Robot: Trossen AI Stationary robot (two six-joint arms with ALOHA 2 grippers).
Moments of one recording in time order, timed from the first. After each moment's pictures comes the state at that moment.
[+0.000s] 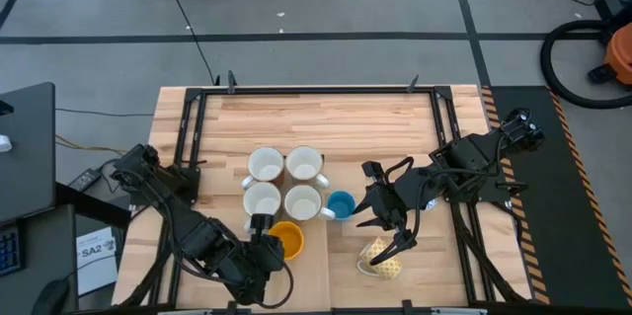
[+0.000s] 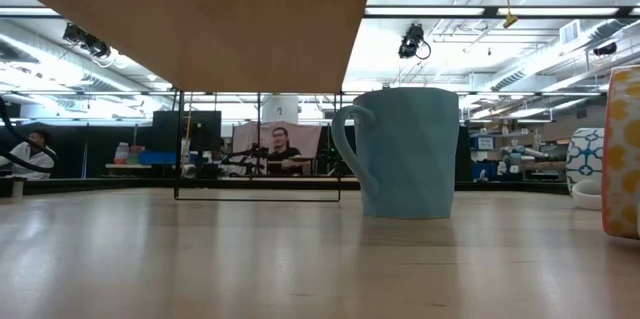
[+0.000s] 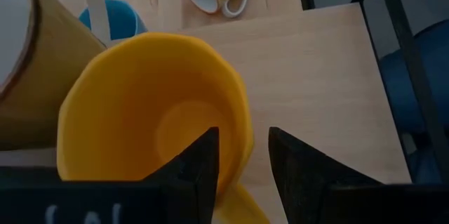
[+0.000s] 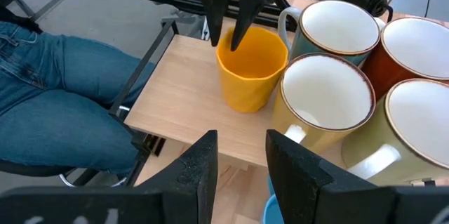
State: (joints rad) left arm -0.74 1.76 1.79 -1.07 -0.41 -0.53; right arm 0.51 1.52 1.78 -0.91 0.13 0.11
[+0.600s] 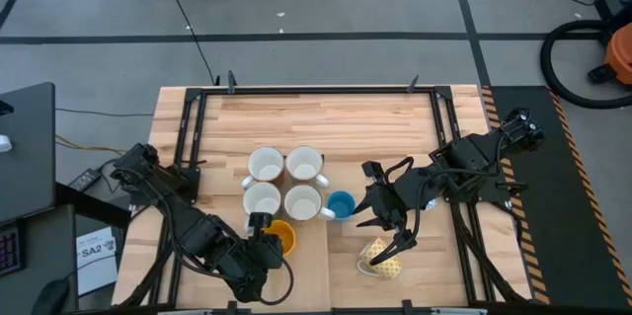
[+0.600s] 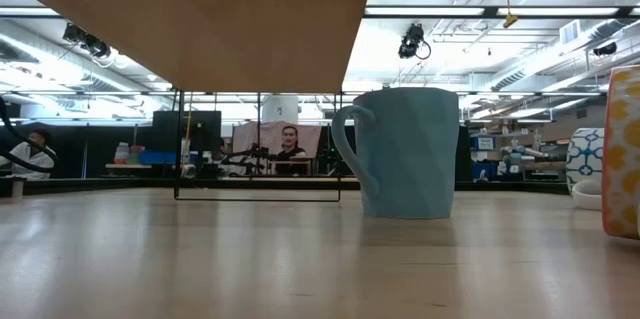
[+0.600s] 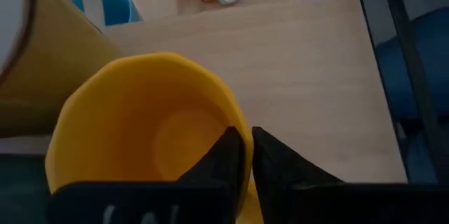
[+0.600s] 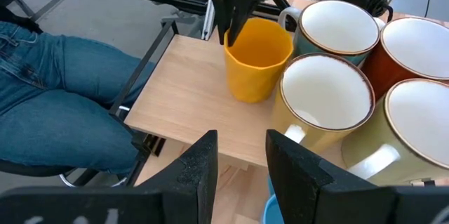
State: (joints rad) left arm -0.73 1.76 1.80 -1.11 -0.36 -0.54; right arm 0.51 1.52 1.78 -0.91 0.13 0.11
